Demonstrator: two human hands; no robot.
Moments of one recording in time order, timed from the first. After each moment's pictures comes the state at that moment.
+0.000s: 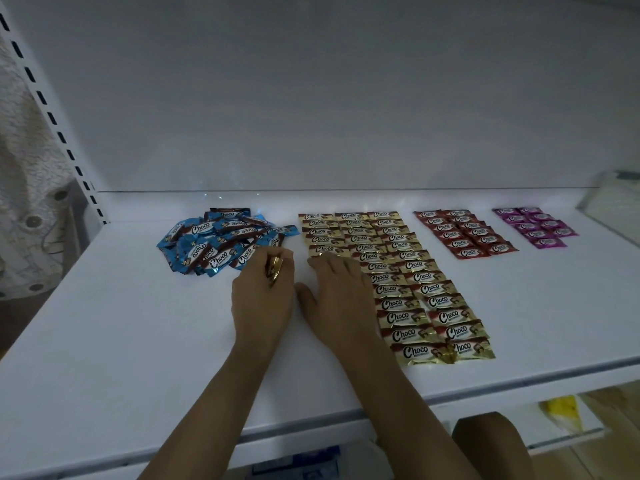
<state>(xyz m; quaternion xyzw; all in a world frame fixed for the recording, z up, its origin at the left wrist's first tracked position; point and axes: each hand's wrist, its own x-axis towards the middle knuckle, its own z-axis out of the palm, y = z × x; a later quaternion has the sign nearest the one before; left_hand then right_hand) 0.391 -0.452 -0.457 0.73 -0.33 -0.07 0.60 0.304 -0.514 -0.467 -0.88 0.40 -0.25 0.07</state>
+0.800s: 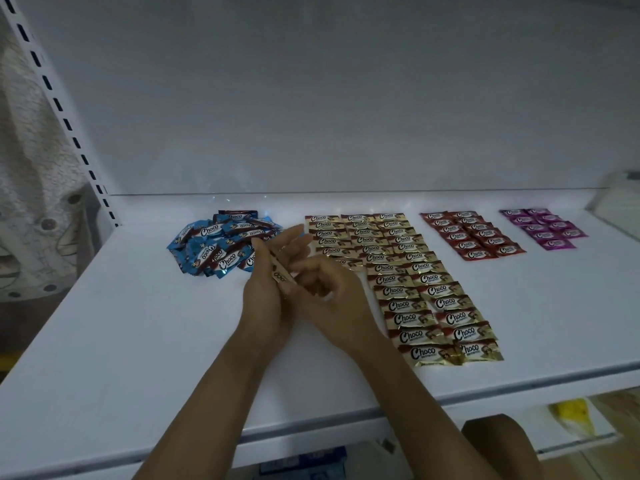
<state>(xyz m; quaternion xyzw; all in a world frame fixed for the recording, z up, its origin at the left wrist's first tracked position) 0.393 -0.454 -0.445 0.38 -0.21 -0.42 0.80 0.308 -0.501 -0.456 -0.74 0.20 -0.40 0.50</state>
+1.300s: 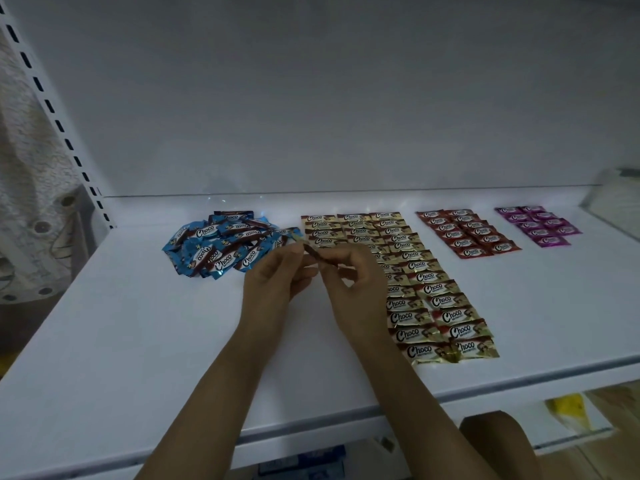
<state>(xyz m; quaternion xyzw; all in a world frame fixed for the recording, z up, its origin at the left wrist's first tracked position) 0.391 -0.452 -0.447 0.50 -0.28 -0.33 0.75 0.299 -0.516 -0.459 -0.70 0.25 -0.56 0.37</state>
